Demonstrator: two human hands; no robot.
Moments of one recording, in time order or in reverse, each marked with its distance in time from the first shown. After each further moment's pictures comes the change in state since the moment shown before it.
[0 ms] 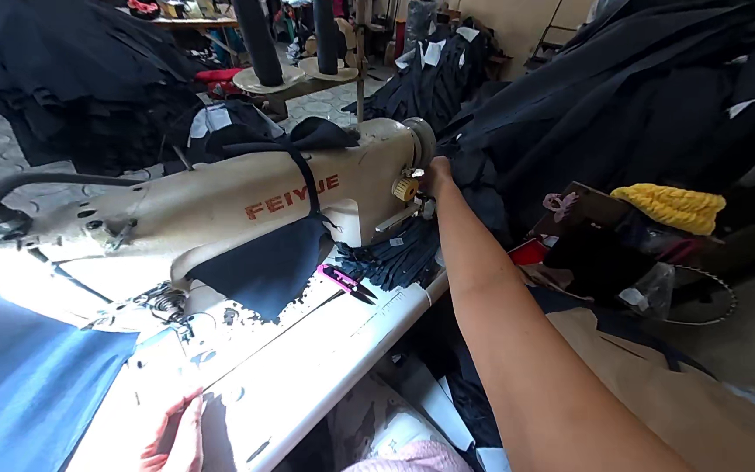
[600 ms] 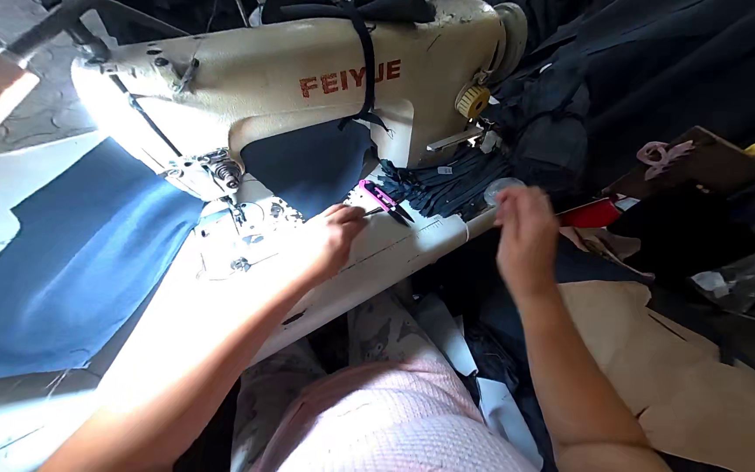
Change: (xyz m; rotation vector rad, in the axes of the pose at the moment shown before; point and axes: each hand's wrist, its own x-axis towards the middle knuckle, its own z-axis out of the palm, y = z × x) left_hand 0.085 0.063 0.094 0.247 -0.567 0.594; right_hand -0.269 0.101 -0.098 -0.480 -0.082 -0.830
